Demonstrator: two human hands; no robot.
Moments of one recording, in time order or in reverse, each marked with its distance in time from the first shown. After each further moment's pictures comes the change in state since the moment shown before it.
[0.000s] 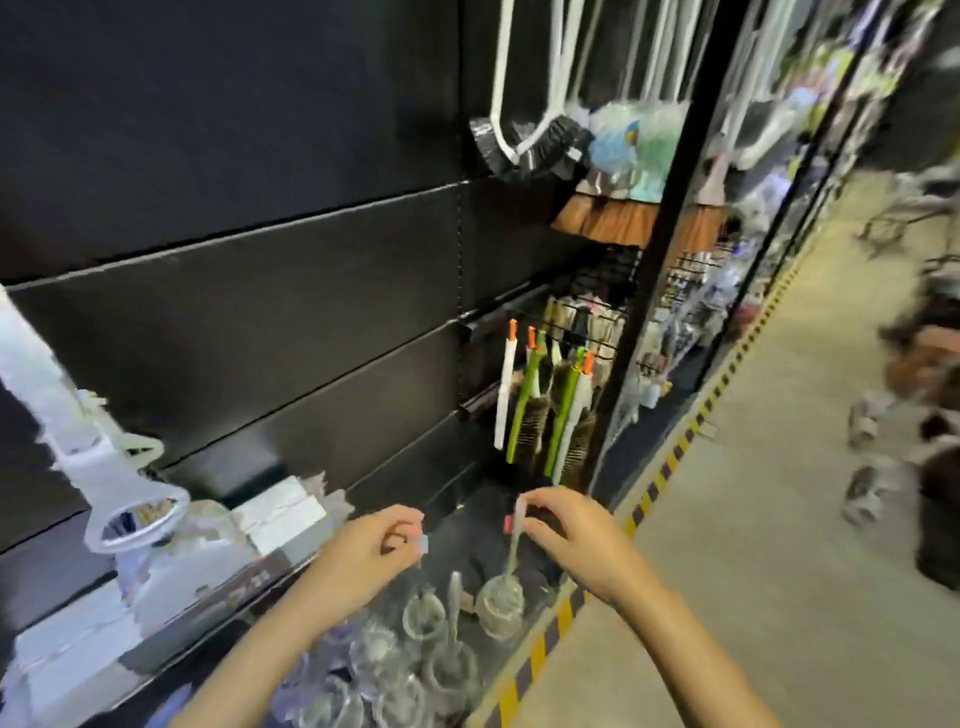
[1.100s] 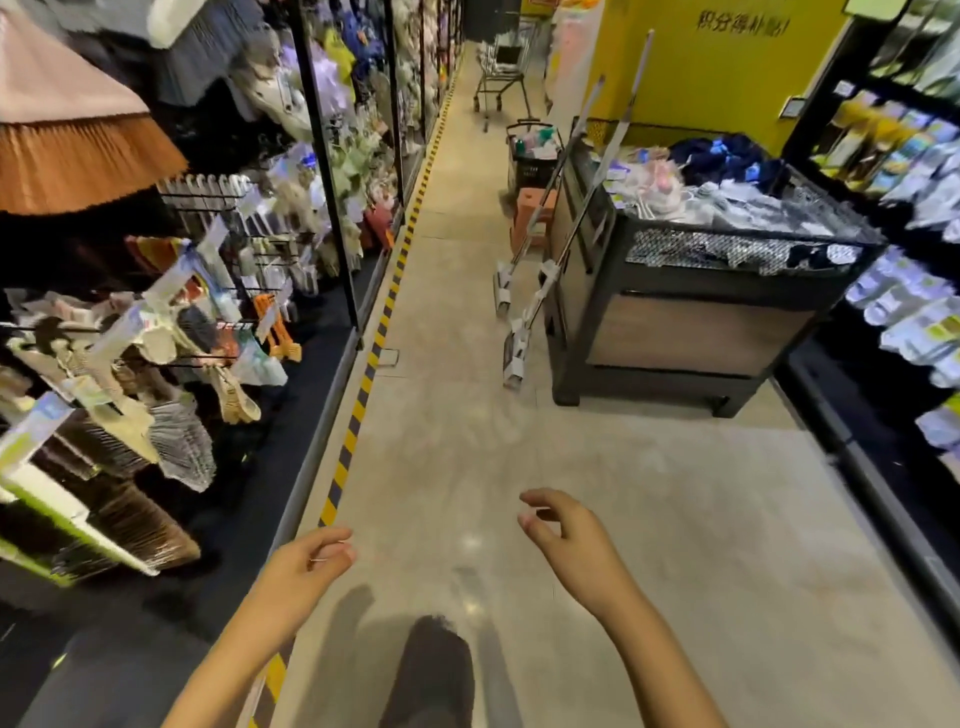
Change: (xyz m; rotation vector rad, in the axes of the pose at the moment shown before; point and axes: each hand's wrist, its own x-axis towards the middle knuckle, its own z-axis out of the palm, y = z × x) left_hand 0.242 0.293 0.484 0.023 -0.468 0.049; right_hand -0.202 0.491 -0.231 0.442 0.538 0.769
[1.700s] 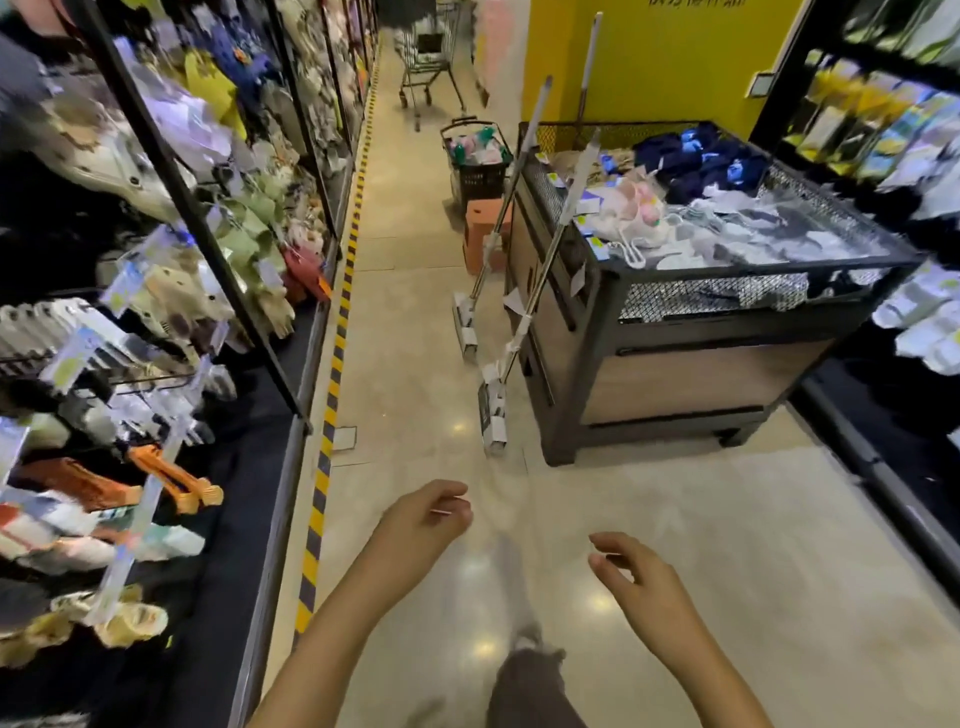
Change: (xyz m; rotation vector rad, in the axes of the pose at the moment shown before) left_hand 0.369 0.251 0.045 -0.008 -0.292 0.215; right_hand 0.318 0.026 -0.101 0.105 0.173 0.231
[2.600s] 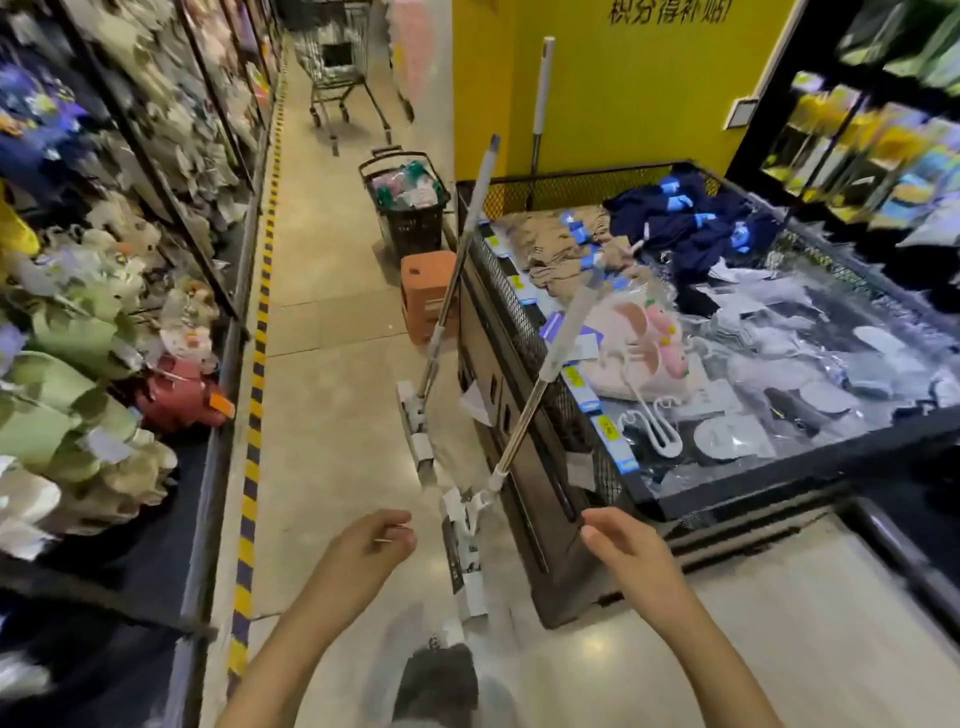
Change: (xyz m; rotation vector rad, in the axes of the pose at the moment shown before) left_hand 0.528 0.126 -0.103 0.138 -0.035 -0.012; right_hand 0.523 -0.132 -0.093 0.118 0.154 0.080
